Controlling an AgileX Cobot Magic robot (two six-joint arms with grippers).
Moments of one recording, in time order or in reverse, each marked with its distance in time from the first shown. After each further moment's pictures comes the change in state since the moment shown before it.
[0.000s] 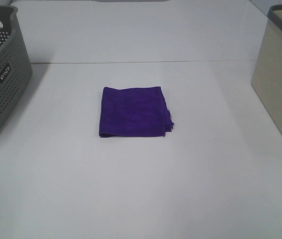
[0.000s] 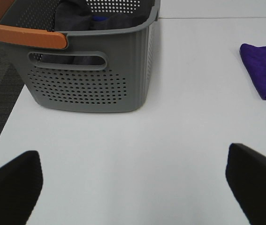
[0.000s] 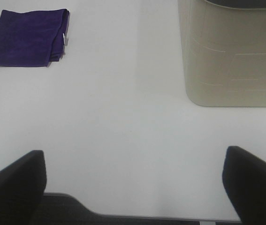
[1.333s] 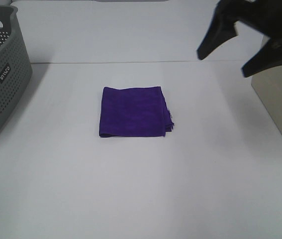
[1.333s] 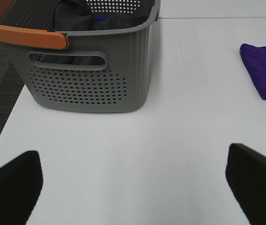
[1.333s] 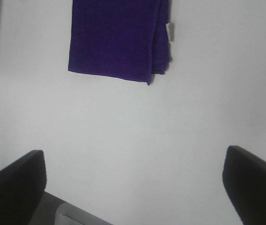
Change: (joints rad) left arm 0.000 0.000 0.000 0.000 0.000 0.000; right arm 0.200 1.681 -0.906 0.365 -0.062 -0.056
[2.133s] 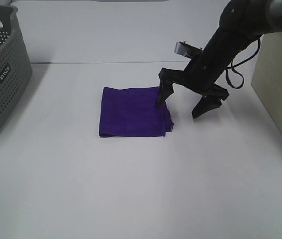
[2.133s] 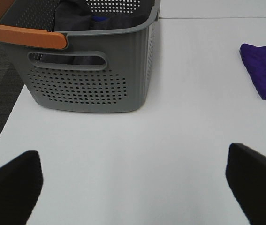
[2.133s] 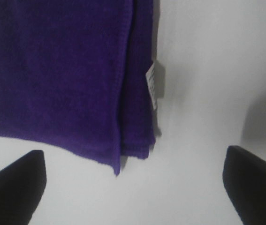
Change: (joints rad) left arm 0.000 0.000 0.000 0.000 -0.001 0.000; right arm 0.089 0.567 -0.257 -0.009 -0.152 0.028
